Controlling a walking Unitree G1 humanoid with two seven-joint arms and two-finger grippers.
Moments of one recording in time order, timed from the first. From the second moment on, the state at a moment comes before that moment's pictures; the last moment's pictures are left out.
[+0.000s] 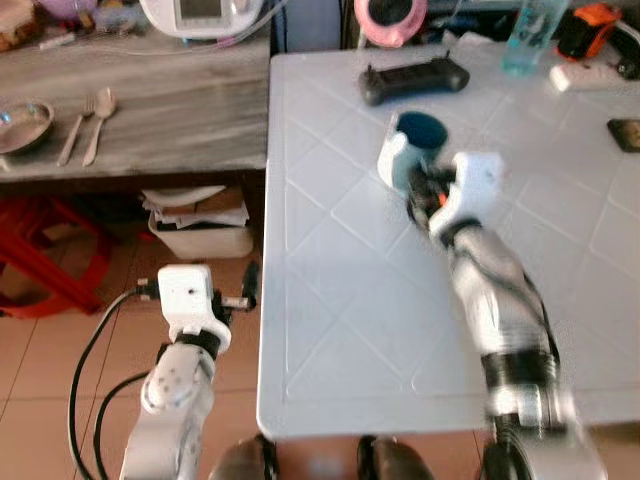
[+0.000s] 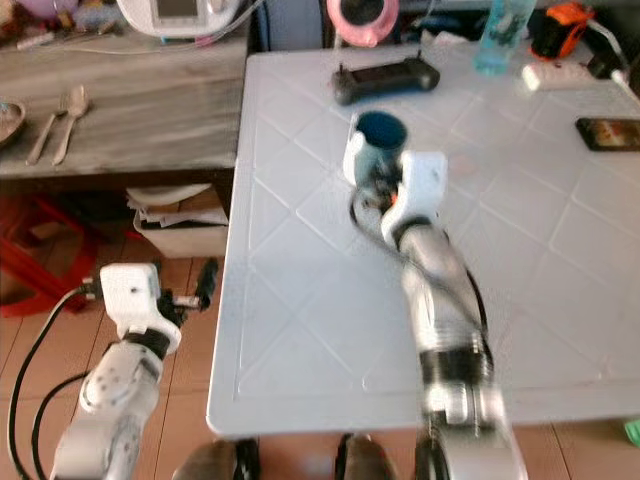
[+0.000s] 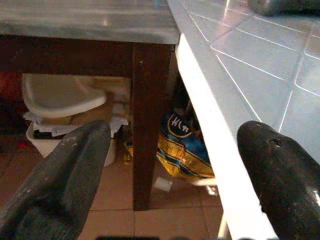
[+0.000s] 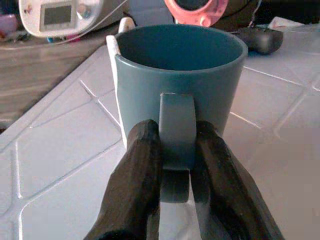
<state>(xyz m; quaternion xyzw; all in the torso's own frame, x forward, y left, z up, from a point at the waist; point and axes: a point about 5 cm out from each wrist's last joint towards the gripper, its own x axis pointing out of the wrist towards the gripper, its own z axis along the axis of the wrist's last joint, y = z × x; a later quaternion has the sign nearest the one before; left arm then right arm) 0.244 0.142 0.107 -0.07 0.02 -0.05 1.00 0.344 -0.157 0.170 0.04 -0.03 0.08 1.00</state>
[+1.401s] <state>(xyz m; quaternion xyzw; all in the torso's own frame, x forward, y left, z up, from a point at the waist) 0.262 0.162 0.111 -0.05 -0.01 -0.01 1.00 0.327 -0.136 0.171 -0.06 -0.09 0.07 0.99</state>
